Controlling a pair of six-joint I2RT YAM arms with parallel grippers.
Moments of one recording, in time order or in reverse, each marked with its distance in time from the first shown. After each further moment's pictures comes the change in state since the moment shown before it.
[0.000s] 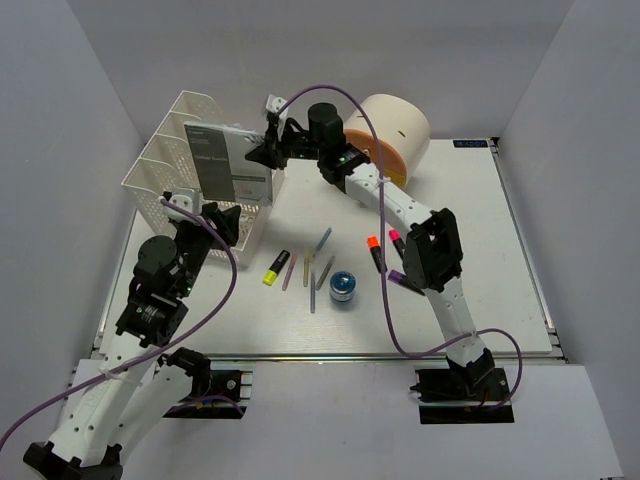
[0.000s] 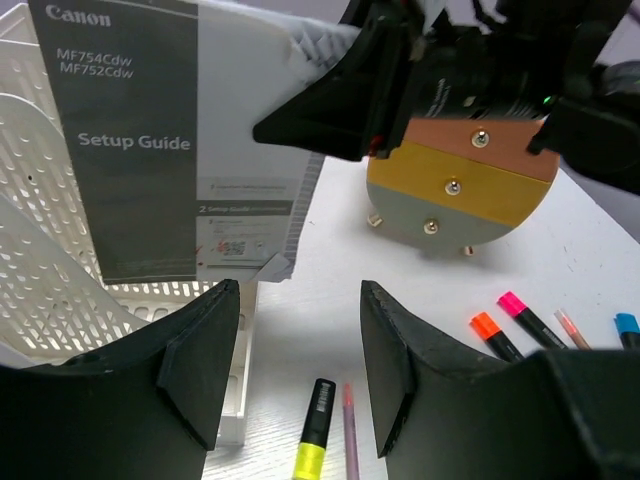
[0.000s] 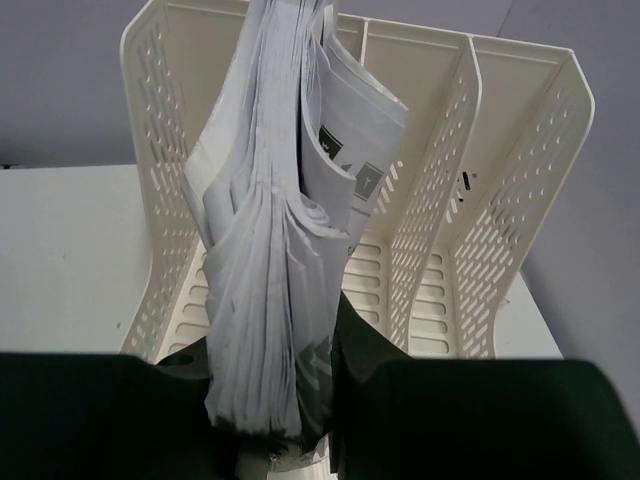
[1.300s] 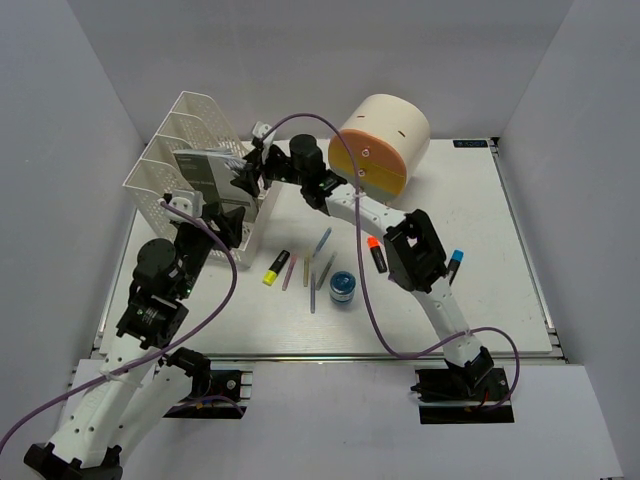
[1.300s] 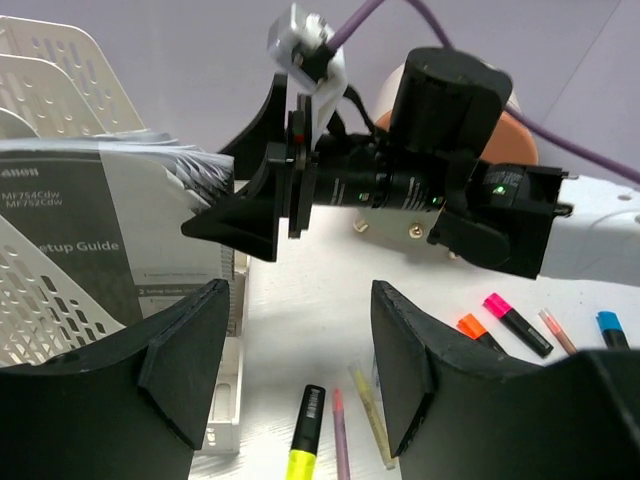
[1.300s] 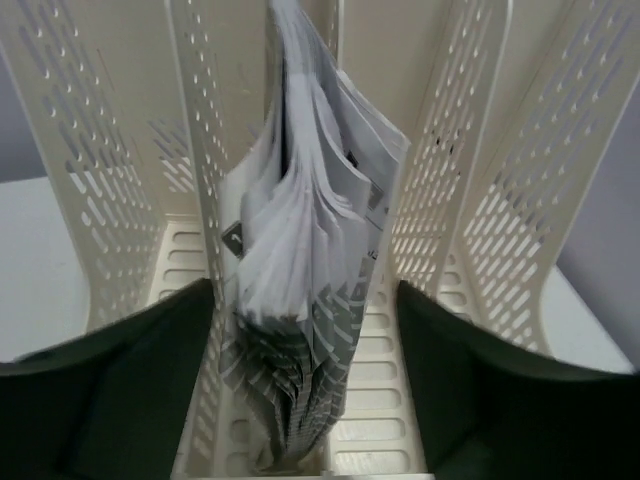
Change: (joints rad) left arm 0.000 -0.021 -0.019 0.032 0.036 -0.004; right arm 0.085 0.117 -0.125 0.263 0.204 0.059
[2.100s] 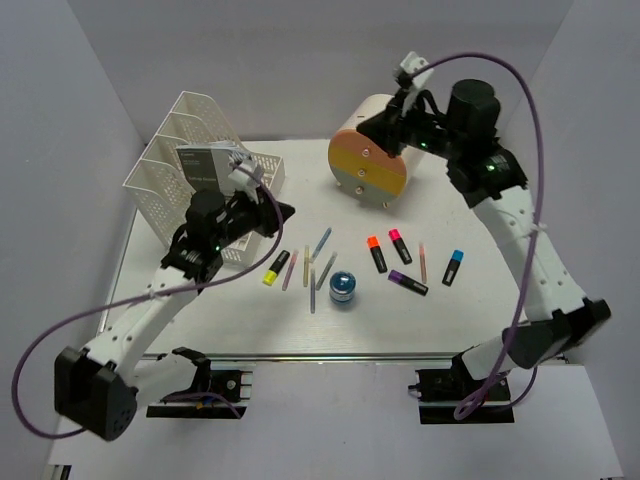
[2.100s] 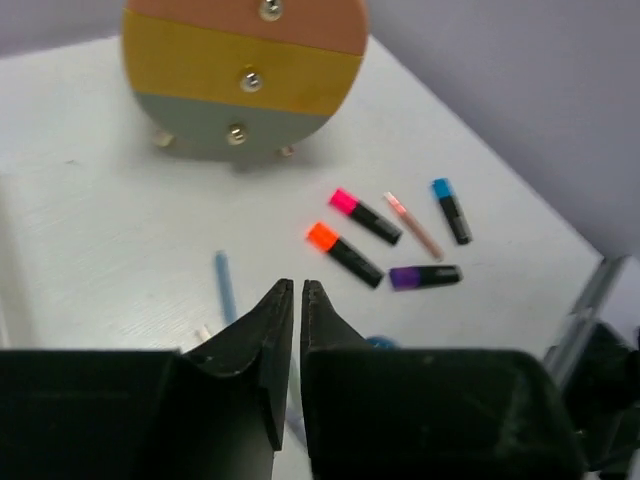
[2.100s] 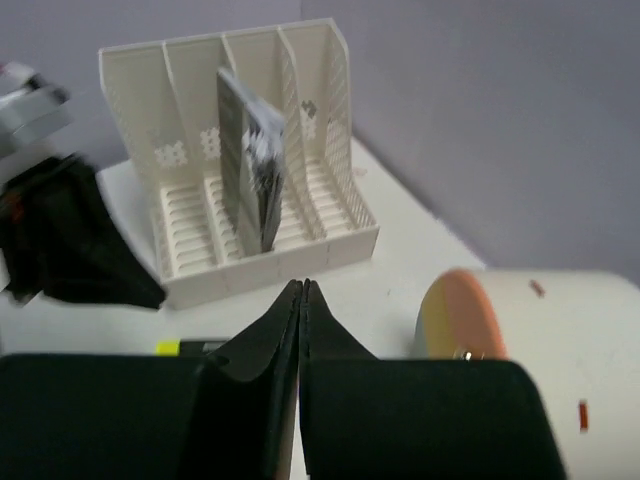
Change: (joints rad) left arm -0.003 0.436 0.092 0.128 0.474 -0.128; right arm -0.316 -0.900 -0.283 -0.676 -0.019 -0.025
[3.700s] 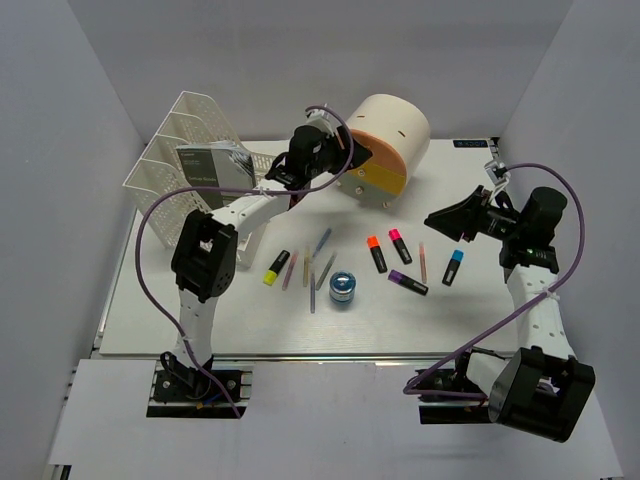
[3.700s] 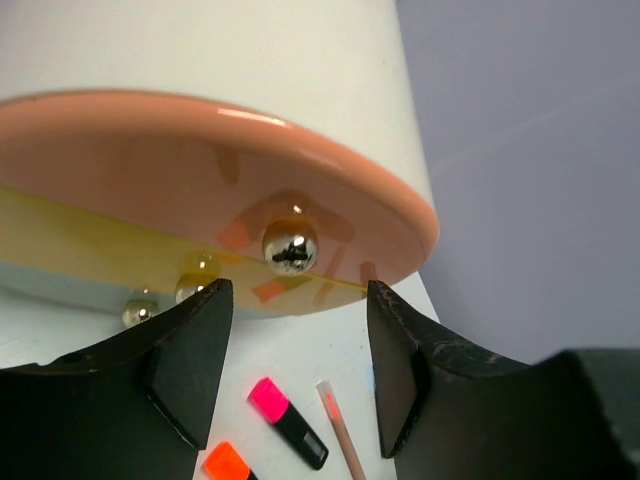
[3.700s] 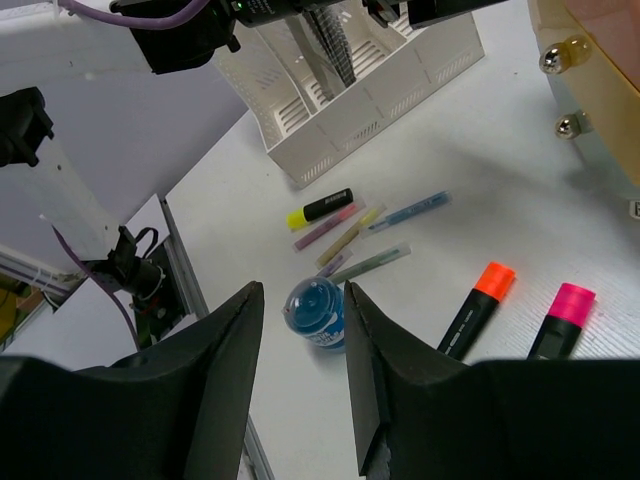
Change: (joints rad) left arm -0.140 1.029 0.859 0.119 -0.157 -0.446; right arm -0.694 -0.417 -1.007 0.465 -0.749 0.471
